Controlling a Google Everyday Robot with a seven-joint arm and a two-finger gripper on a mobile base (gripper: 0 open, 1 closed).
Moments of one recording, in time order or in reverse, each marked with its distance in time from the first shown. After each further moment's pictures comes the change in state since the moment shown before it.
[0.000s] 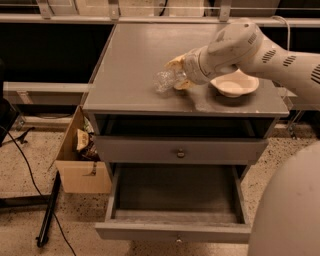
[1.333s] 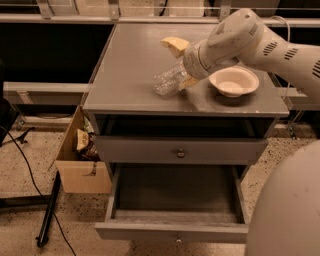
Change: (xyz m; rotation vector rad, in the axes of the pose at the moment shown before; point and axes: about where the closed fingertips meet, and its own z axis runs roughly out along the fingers) arm 0.000 -0.013 -0.008 -0.007 -0.001 -0.003
